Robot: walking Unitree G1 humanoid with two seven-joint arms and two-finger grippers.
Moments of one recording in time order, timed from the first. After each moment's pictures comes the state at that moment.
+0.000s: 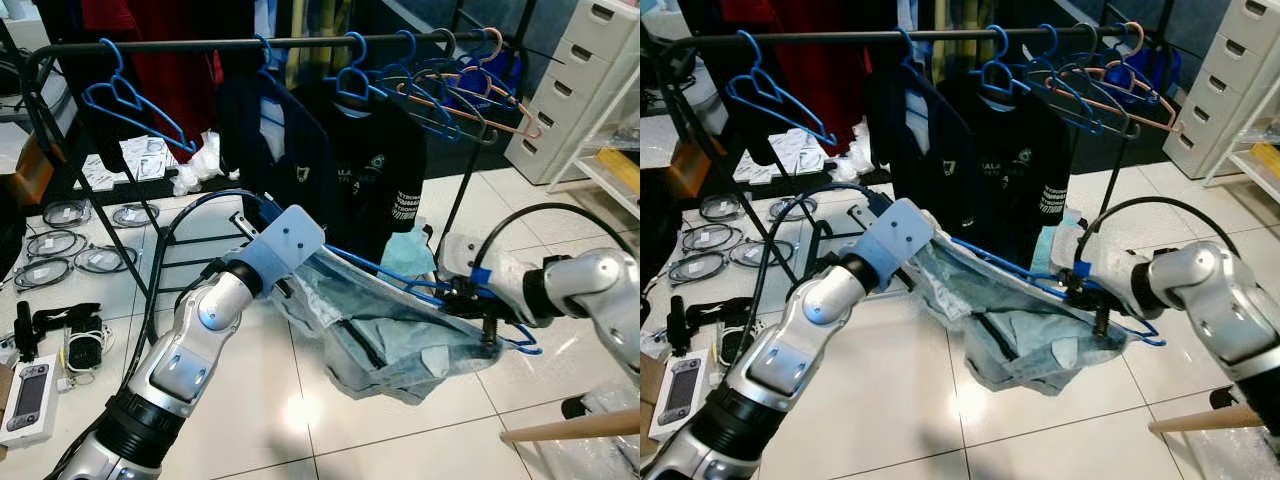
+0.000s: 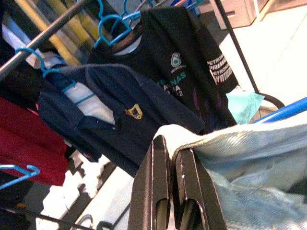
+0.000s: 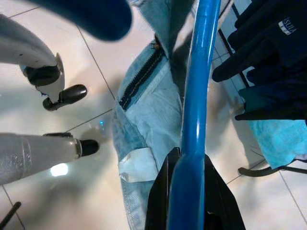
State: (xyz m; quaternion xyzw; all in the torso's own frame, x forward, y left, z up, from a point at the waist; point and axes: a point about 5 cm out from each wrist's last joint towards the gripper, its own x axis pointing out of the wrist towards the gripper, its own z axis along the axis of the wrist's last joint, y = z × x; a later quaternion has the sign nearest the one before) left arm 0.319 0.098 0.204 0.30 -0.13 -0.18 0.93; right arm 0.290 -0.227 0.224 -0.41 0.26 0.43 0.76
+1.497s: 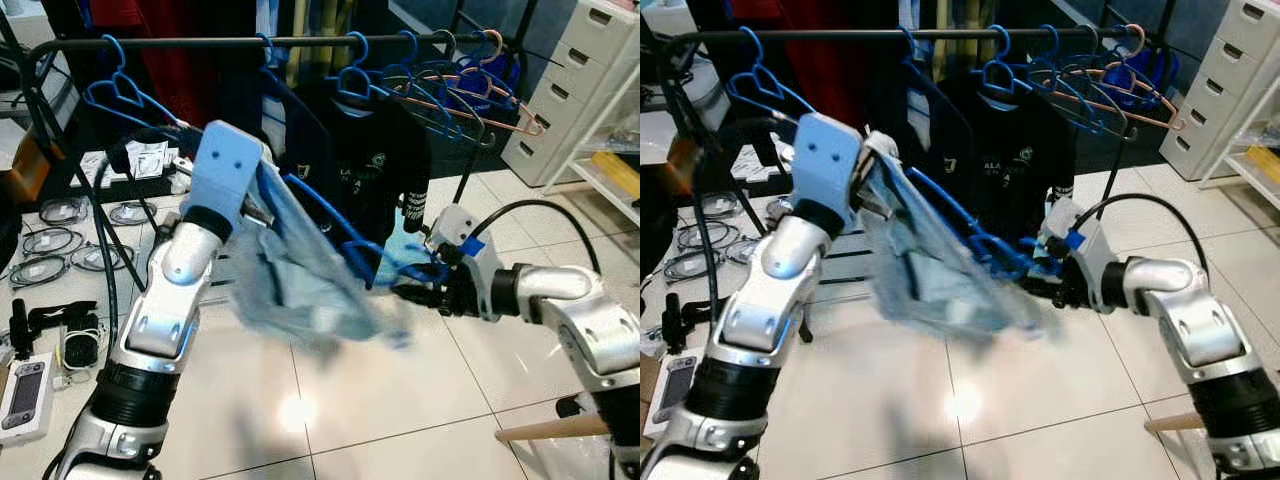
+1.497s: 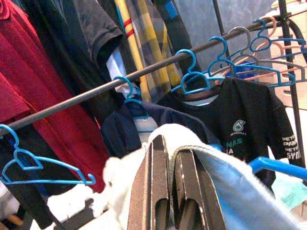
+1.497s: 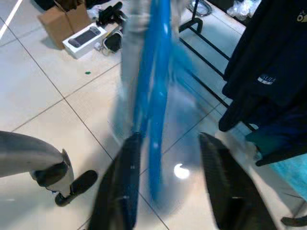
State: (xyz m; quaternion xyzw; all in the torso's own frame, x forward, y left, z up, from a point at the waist) left arm 0.327 0.128 0.271 0.16 -0.24 -0.07 0.95; right arm 0.305 -0.196 0.204 -0.20 0.15 0.45 0.86
